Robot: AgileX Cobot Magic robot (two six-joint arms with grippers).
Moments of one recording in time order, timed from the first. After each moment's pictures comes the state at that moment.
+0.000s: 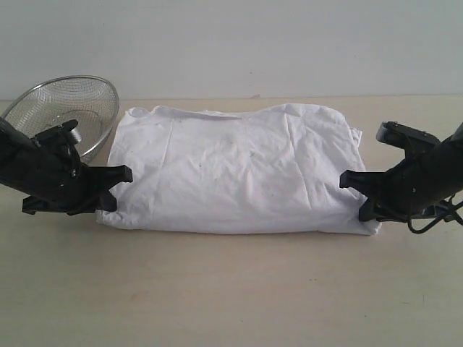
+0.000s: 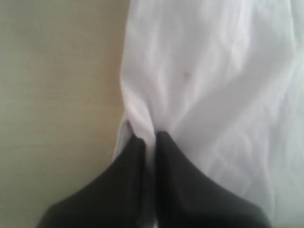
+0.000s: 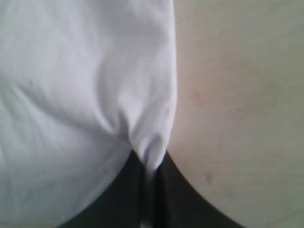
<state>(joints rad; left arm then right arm) -0.13 1.94 -0.93 -0.96 0.27 0.59 -0.07 1.88 -0.89 0.83 0.37 -0.52</state>
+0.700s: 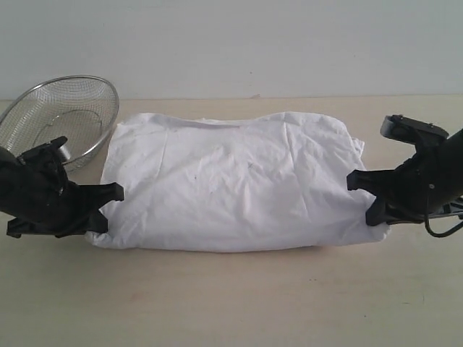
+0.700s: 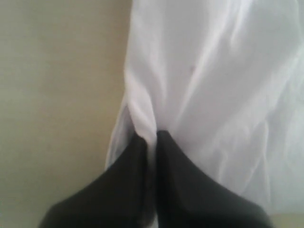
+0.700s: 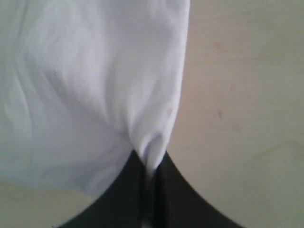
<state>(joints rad) -0.13 1.86 -0.79 -0.97 0.28 0.57 -0.07 1.74 -0.85 0.64 0.51 -0.40</state>
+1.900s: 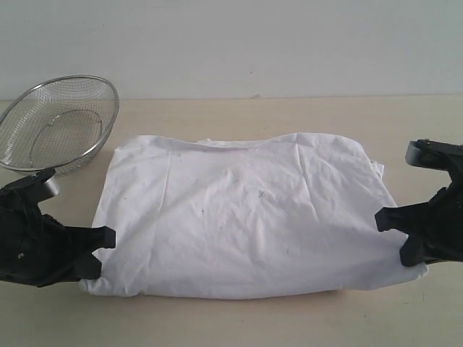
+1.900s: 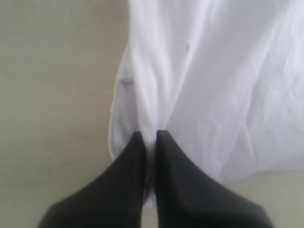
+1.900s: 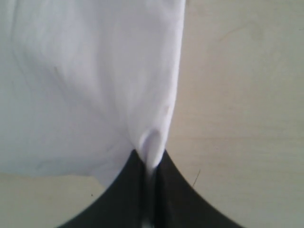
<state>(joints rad) -0.22 1.62 -0.54 -1.00 0.30 0.57 -0.07 1.53 -0.68 0.41 0.59 -0.23</state>
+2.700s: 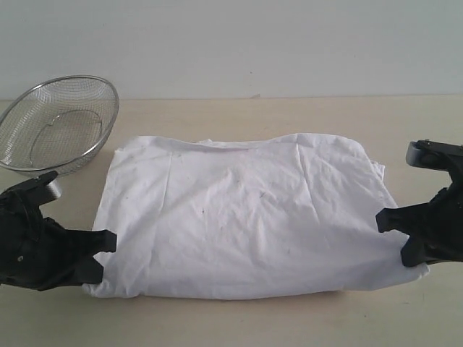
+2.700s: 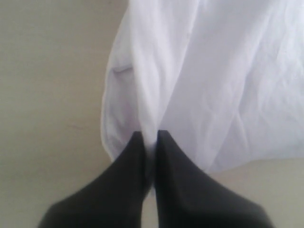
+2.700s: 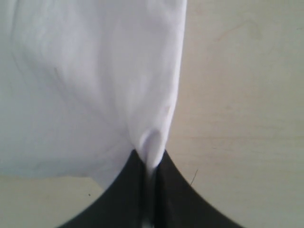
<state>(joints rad) -0.22 1.62 -0.53 -0.99 0.33 0.57 -0.07 1.53 -0.68 0.40 0.59 -0.23</state>
